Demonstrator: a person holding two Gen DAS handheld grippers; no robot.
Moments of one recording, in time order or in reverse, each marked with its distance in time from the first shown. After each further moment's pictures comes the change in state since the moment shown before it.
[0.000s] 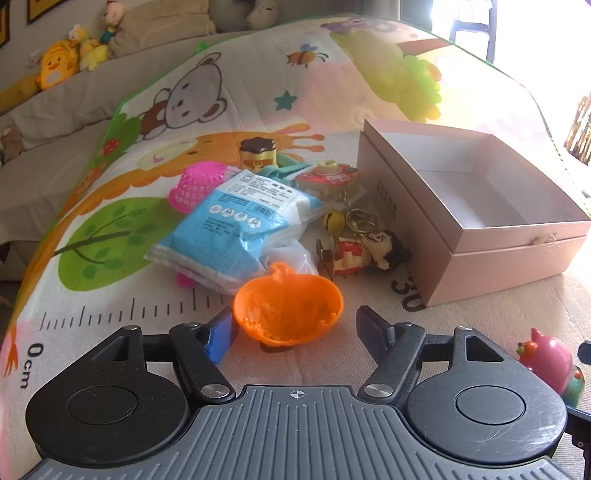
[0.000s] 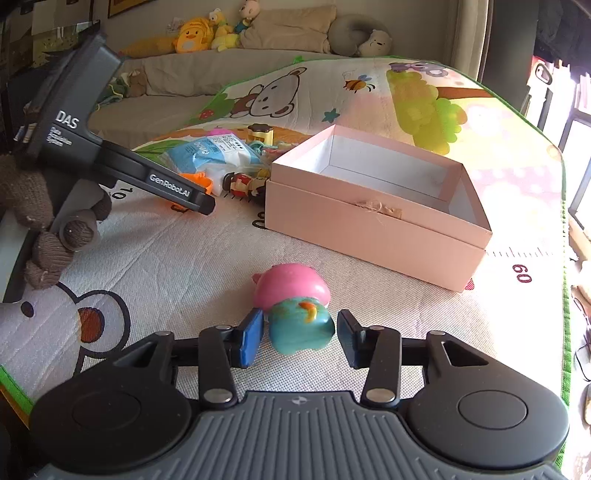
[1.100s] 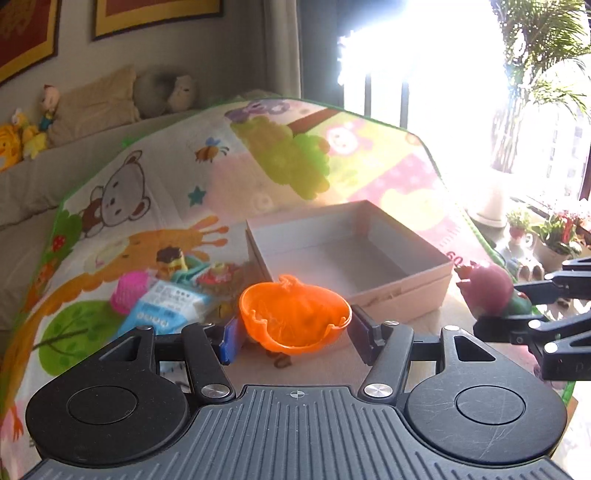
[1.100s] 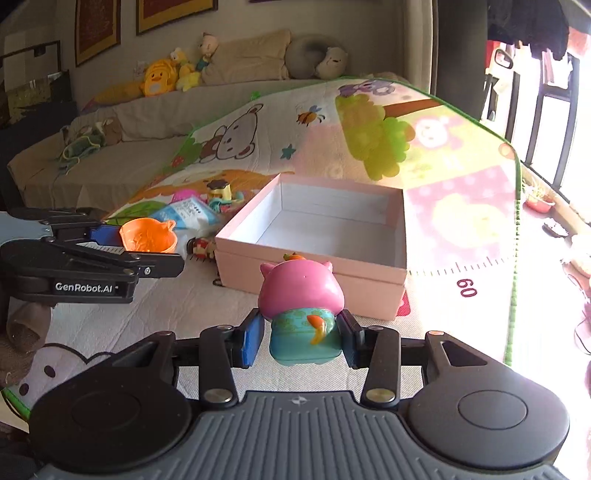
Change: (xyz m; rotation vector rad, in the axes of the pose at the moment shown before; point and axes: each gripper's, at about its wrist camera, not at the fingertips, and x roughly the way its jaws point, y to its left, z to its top) left arm -0.093 -0.063 0.028 0.165 -0.238 -0.189; right arm -0.059 -0.063 0.030 0.171 -0.077 -0.011
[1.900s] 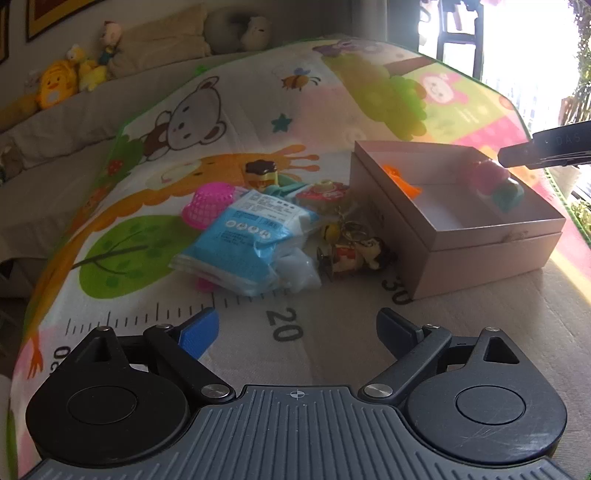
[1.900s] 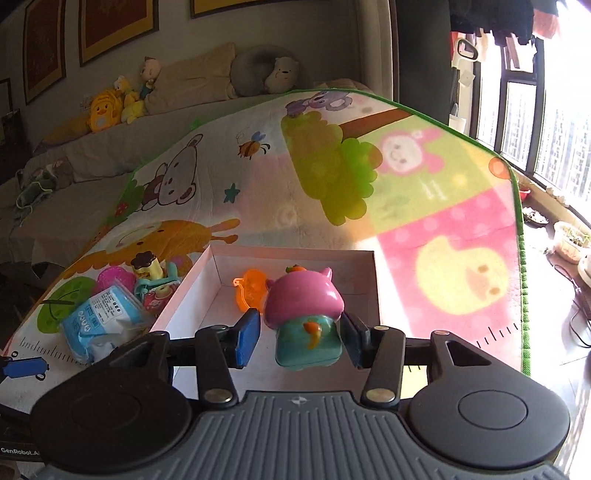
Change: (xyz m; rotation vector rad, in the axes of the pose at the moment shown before) left arm 0.026 0.077 -0.067 -0.138 0.169 0.184; right arm 0.118 -0.025 0.085 0.071 0.009 -0.098
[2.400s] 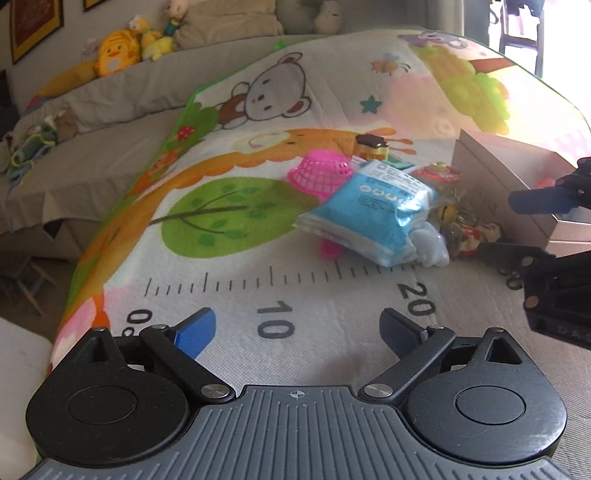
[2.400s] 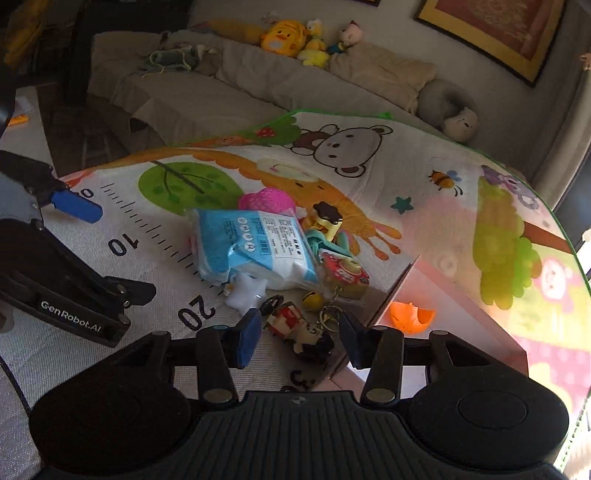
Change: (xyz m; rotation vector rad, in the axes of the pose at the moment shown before) left arm 0.007 0.067 -0.015 -0.115 0.050 0.140; right arm 0.021 0.192 -0.059 -0.687 -0.005 0.135
